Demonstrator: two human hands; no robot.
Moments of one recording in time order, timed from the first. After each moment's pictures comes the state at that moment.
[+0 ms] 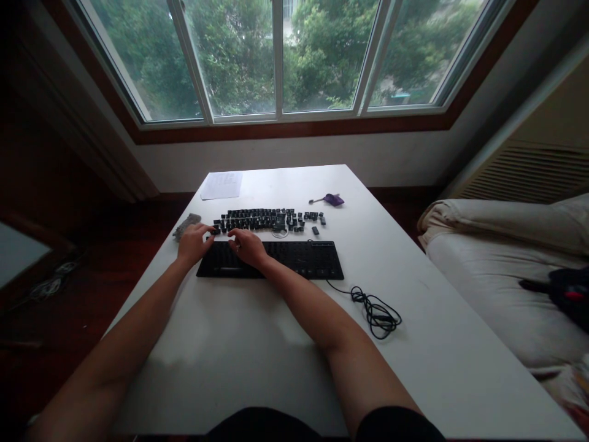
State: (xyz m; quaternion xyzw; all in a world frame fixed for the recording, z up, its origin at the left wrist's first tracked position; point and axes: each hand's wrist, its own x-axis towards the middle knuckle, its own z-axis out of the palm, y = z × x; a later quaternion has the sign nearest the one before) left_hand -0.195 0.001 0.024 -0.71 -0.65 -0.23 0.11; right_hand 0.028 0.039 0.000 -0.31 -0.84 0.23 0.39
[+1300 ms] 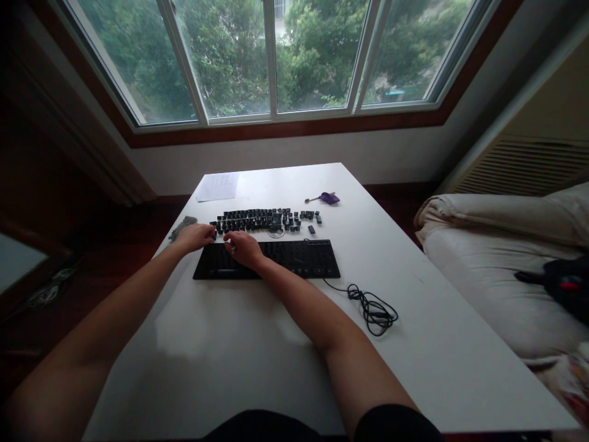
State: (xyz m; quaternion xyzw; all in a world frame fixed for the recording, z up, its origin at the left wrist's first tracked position) left_hand -0.199 0.050 0.051 -0.74 -0.67 0.06 0.03; right_hand 0.033 0.039 0.000 -0.30 -0.85 0.20 0.39
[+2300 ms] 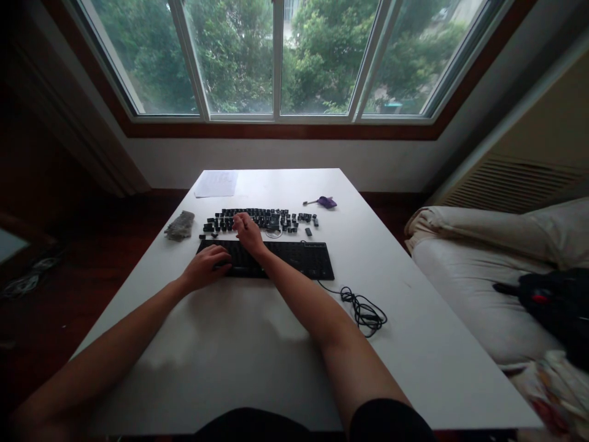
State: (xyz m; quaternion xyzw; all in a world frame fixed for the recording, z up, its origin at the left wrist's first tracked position) left_hand -0.133 -0.059 0.022 -0.86 -0.47 -0.21 -0.02; right_hand 0.029 0.061 0.017 -0.38 -0.67 0.44 0.46
